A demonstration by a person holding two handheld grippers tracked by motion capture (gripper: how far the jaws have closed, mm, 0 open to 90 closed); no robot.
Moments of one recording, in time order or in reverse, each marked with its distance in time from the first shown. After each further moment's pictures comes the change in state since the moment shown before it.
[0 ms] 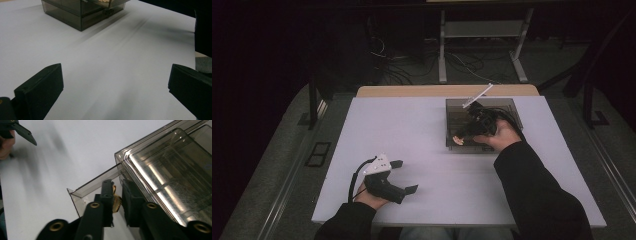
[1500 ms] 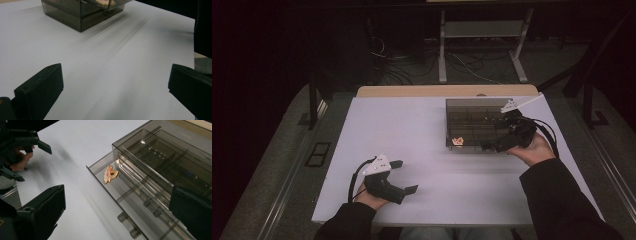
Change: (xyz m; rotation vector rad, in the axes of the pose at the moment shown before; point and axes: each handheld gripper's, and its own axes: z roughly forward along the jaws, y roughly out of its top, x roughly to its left) left arm -0.001 0.001 -0.001 -0.002 0.001 0.009; right arm 0.028 -0.064 -0.077 -0.215 -0.087 0.085
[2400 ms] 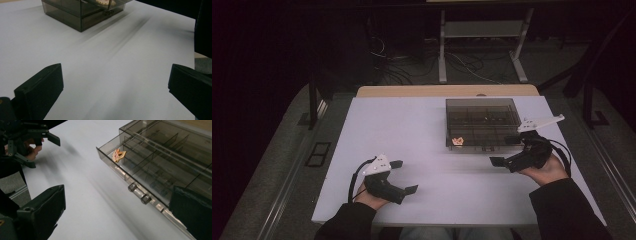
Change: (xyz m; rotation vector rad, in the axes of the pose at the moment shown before) left arm 0.000 0.000 0.000 0.001 0.003 -0.005; right arm 0.016 -0.050 -0.020 -0.070 0.002 0.018
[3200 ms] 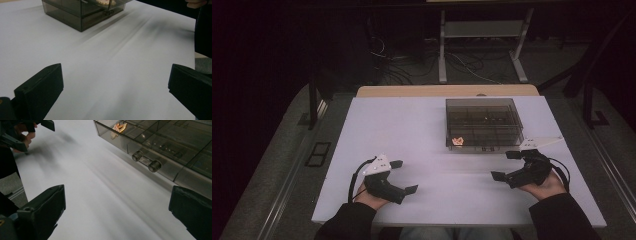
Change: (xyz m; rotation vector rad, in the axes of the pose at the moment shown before) left arm 0.000 0.000 0.000 0.001 0.001 0.000; right arm 0.002 -0.047 0.013 -0.011 -0.015 0.034
